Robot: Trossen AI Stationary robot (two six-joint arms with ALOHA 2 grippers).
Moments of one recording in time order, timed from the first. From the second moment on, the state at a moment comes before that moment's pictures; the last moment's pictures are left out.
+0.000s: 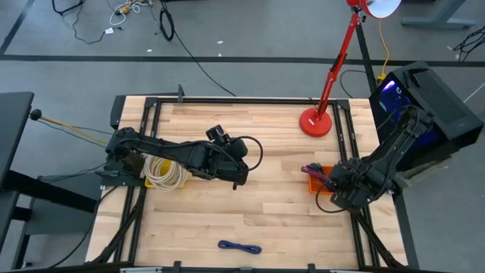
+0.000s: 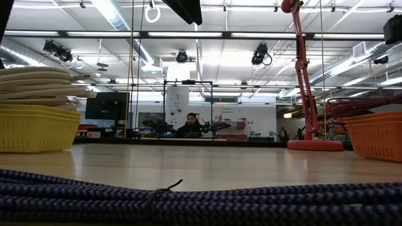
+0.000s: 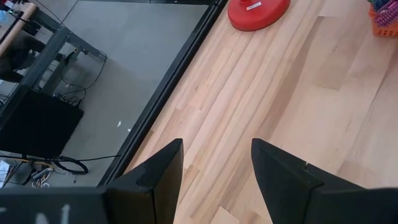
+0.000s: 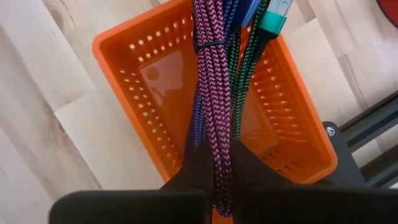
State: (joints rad) left arm -0.24 1.82 1.84 -1.15 -0.87 -0.46; right arm 0.88 1.00 0.73 -1.33 0.30 1.39
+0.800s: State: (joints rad) left arm -0.24 1.82 1.84 -1.15 -0.87 -0.46; right arm 0.97 1.12 0.72 -1.32 0.27 1.36
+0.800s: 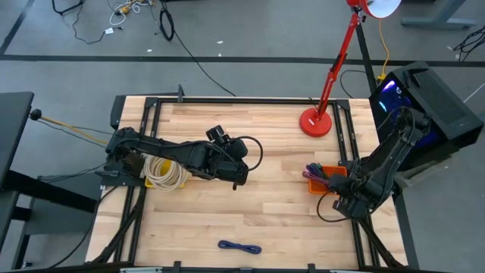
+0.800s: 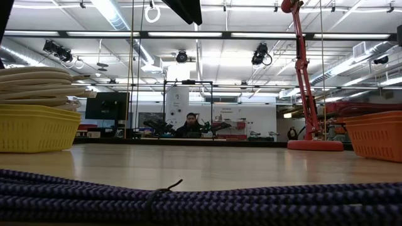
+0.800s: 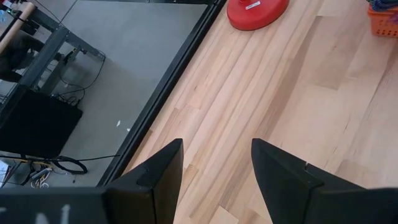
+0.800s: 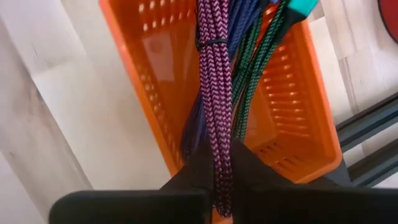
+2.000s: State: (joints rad) left arm -0.24 1.82 1.84 -1.15 -0.87 -0.46; right arm 0.99 1.19 0.73 -1.33 0.23 1.34
